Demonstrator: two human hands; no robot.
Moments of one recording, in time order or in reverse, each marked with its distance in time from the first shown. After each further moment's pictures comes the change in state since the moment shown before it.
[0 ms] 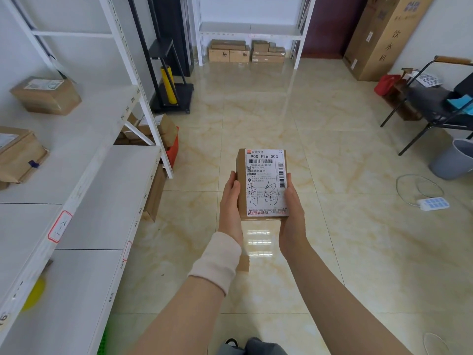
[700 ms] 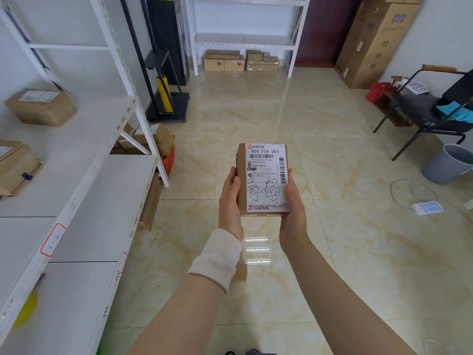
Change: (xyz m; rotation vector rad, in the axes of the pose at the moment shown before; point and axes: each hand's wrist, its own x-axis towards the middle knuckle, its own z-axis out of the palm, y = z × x) left_hand 0.013 0.020 0.018 -0.021 -0.041 0.043; right_hand 0.020 -0.014 -0.001 0.031 -0.048 -0.100
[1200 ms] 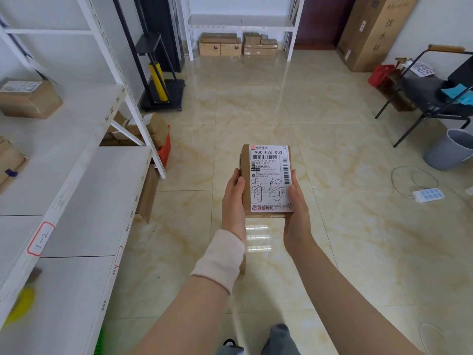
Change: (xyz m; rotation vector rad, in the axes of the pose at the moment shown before) left_hand 0.011 -0.028 0.012 0.052 0.008 -0.052; right_hand 0.014 0.014 -0.031 0.025 0.032 0.042
